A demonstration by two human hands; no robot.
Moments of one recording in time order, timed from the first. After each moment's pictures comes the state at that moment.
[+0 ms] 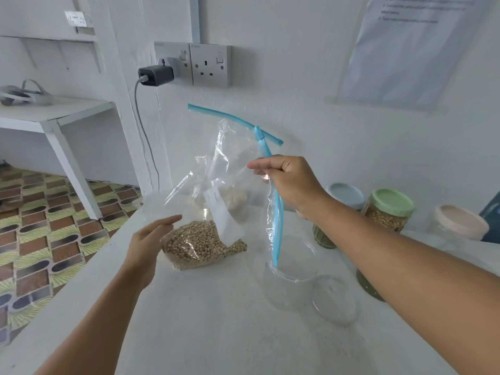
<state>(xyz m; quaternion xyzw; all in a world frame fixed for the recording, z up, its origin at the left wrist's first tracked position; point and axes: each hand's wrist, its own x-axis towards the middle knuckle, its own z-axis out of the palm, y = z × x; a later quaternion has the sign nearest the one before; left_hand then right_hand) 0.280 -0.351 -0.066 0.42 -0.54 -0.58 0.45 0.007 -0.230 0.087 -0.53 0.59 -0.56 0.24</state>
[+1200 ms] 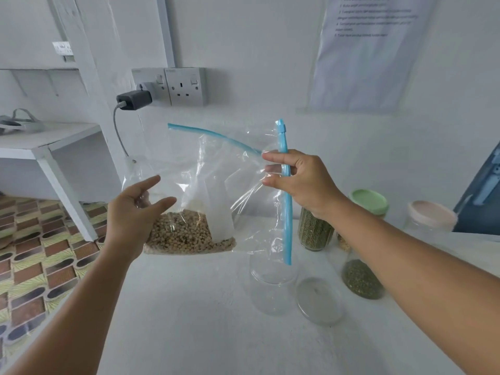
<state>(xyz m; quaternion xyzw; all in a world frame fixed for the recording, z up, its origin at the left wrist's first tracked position) 0.247 -0.333 0.049 0.38 -0.64 -0.39 0.54 -0.042 -0.185 0.107 -0.56 0.59 -0.57 0.14</state>
